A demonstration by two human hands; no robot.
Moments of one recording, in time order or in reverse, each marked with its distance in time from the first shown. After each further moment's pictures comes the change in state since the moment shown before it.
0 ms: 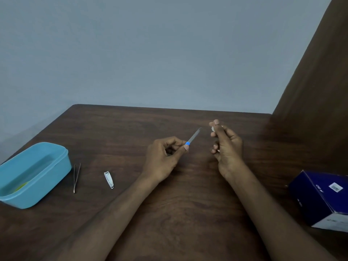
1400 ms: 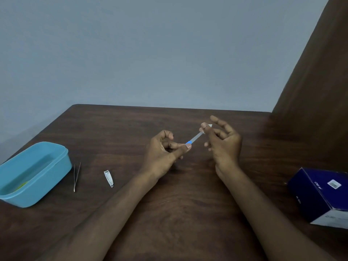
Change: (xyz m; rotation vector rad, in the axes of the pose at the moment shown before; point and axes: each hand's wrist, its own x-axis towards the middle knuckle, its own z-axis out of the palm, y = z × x) left_hand -0.003 0.015 -0.001 -0.307 -0.011 -0.168; right_hand -0.006 0.006 0.005 -0.091 0.013 -0.229
